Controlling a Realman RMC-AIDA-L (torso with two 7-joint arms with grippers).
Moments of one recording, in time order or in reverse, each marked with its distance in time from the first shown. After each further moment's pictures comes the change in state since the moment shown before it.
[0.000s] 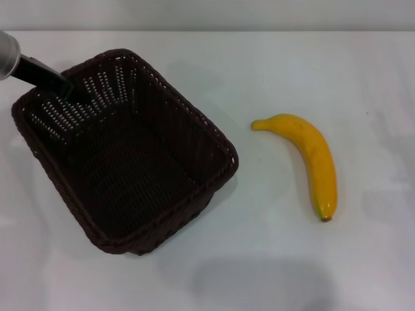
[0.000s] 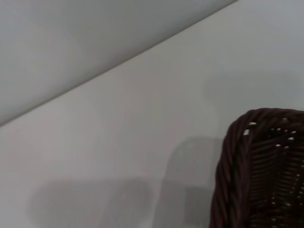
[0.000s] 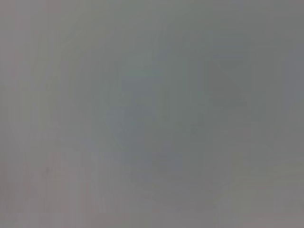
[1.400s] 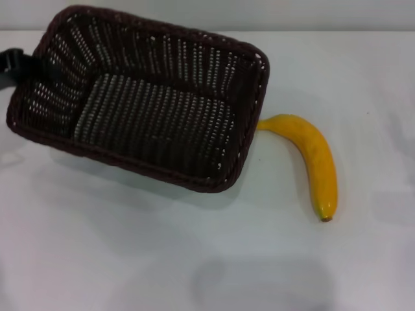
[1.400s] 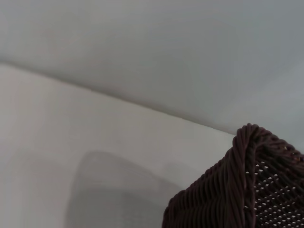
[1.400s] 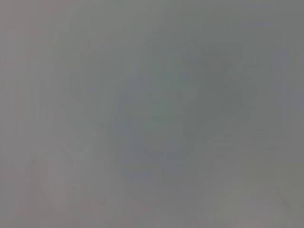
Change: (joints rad) left arm 0.222 0.094 -0.266 0.036 -0.418 -0.288 -0.255; right arm -0.025 -0.007 0.012 -0.036 -0.017 -0.037 -0.004
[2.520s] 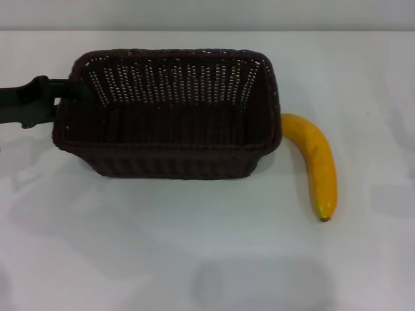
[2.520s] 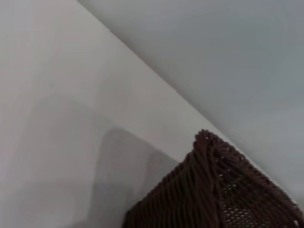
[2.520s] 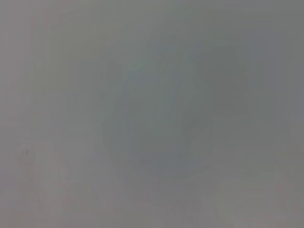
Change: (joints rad) left arm 0.055 -0.073 0.001 -0.117 -0.092 0.119 -0.090; right arm 0.010 -0.003 -0.004 -0.038 -0.007 -0.047 -0.003
